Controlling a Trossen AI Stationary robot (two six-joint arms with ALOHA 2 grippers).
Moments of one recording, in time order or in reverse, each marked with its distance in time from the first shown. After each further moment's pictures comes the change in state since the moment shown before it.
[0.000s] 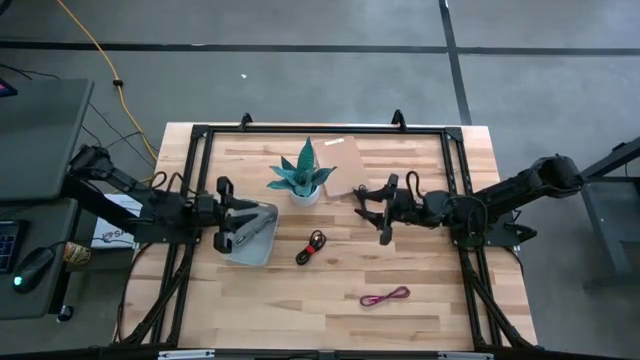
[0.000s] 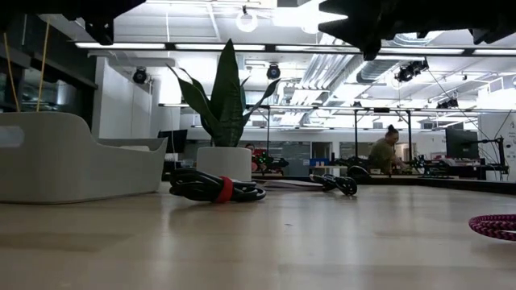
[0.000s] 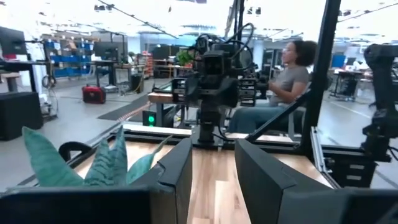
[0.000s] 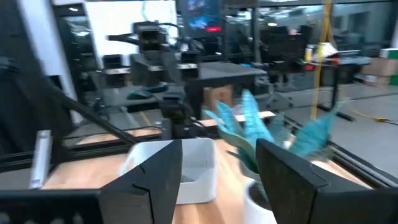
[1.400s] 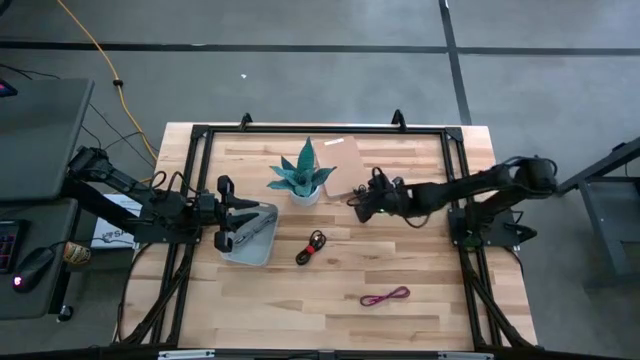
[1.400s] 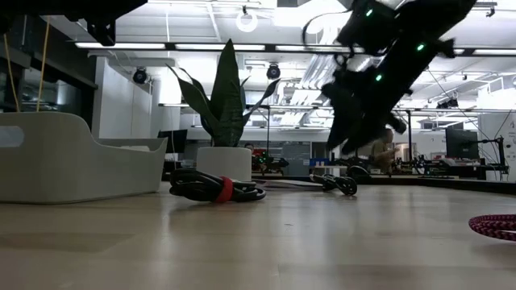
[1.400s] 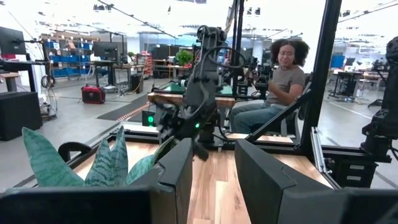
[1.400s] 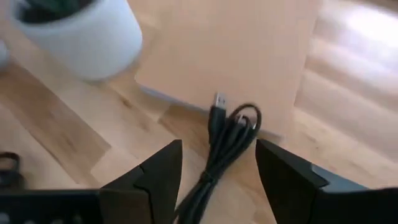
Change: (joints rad) left arm 0.018 0.000 0.000 -0.005 0.026 -0.003; right arm -0.204 0.302 0.276 -0.999 0.114 0.743
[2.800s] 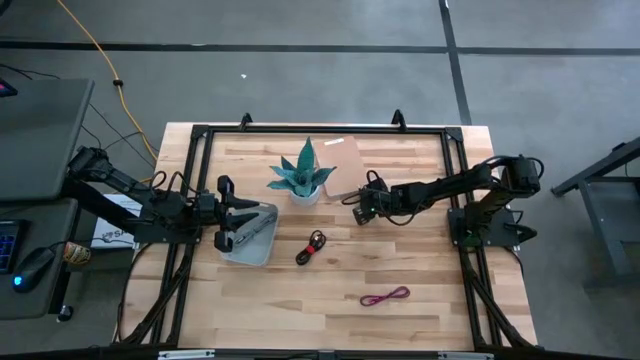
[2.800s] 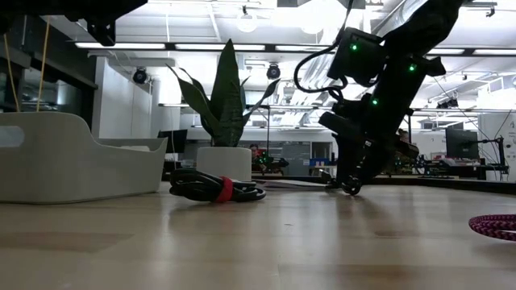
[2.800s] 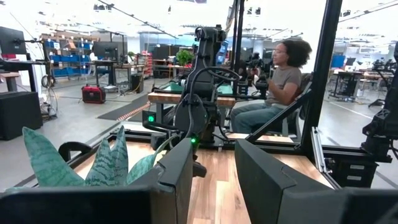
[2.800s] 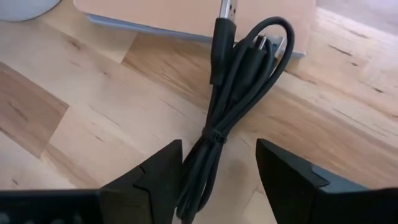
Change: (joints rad) left arm 0.000 0.000 0.000 0.001 0.000 0.000; right arm -0.045 0.122 0.012 -0.063 -0.190 0.181
